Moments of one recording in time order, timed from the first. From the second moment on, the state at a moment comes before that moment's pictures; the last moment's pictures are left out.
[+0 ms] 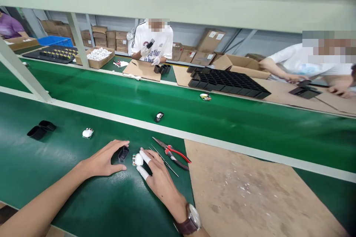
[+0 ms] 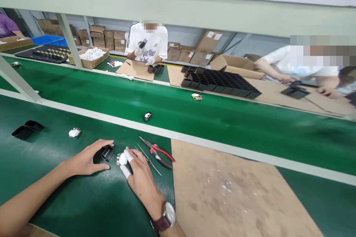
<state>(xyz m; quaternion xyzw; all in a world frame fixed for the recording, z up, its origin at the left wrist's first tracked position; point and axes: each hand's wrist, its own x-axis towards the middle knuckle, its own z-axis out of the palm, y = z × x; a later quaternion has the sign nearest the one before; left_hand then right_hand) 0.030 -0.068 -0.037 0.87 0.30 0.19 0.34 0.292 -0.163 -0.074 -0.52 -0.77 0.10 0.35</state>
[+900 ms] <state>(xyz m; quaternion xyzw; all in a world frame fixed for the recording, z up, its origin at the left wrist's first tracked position) 0.042 -0.081 -0.049 0.89 0.23 0.23 0.32 0.278 -0.178 -0.045 -0.45 -0.79 0.05 0.41</state>
